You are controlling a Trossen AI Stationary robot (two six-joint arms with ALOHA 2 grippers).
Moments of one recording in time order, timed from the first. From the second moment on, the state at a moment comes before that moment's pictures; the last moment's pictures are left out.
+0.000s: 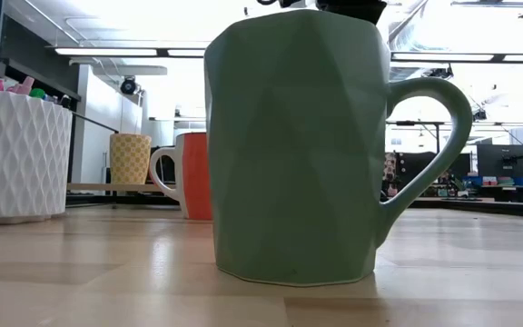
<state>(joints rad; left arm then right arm) -1.02 1.62 1.26 -1.33 0.02 -1.64 0.20 2.00 2.00 -1.57 0.24 0.20</state>
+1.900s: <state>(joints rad) -1.00 1.74 1.26 -1.27 -0.06 -1.51 0.27 2.00 2.00 -1.55 0.23 0.26</state>
